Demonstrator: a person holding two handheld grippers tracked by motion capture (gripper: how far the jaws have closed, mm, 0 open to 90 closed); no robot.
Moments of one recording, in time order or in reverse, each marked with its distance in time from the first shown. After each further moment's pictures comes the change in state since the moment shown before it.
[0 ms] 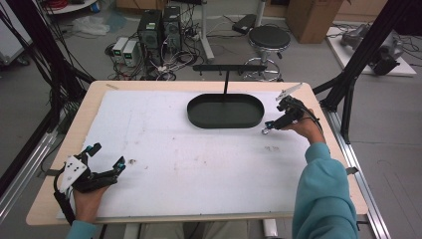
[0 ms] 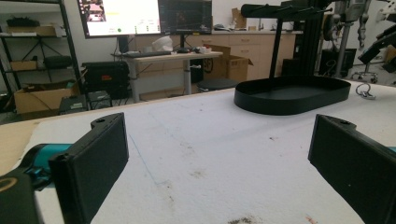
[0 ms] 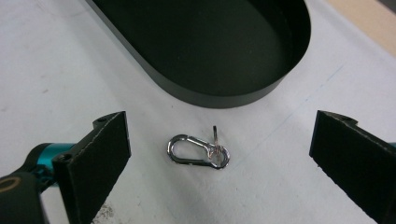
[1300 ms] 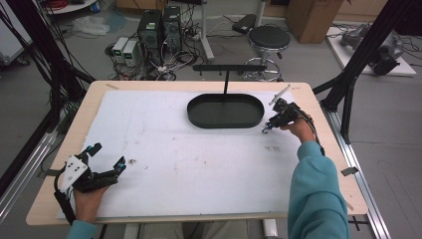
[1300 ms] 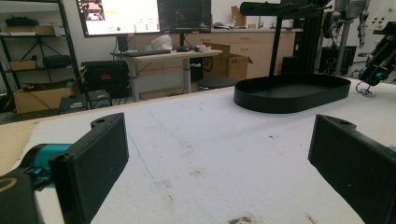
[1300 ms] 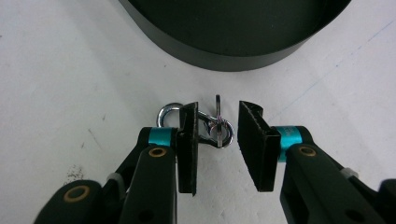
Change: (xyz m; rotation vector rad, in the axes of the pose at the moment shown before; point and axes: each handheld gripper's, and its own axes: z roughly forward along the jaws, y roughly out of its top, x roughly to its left) left arm 0.000 0.000 0.001 0.009 -0.003 0.011; right arm -0.003 0.002 0.023 0.181 0.026 -0.037
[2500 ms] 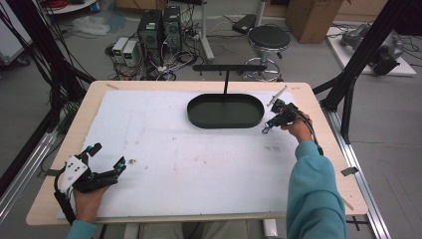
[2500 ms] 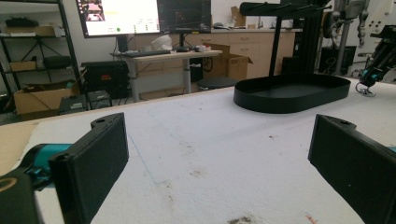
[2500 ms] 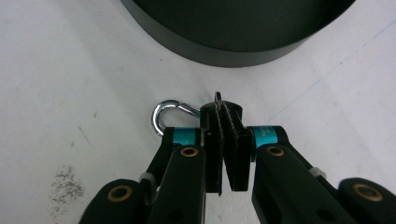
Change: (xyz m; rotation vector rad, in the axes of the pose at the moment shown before) left arm 0.000 0.000 0.000 -0.004 0.001 0.001; right arm 0.002 0.003 0.005 0.035 -0.012 -0.024
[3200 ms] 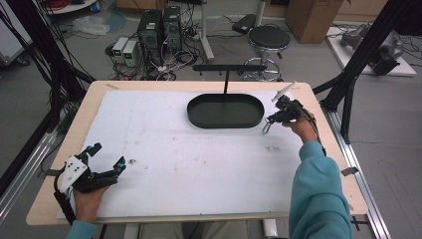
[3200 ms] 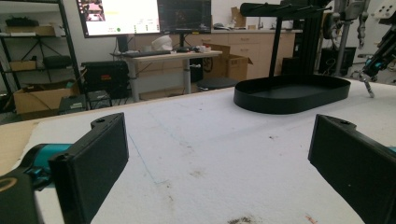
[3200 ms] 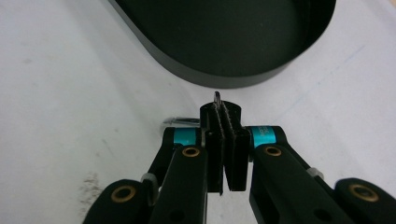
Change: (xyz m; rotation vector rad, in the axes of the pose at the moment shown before) left arm 0.000 0.000 0.000 0.000 0.001 -0.003; right arm 0.000 -0.002 -0.024 -0.119 0.010 0.035
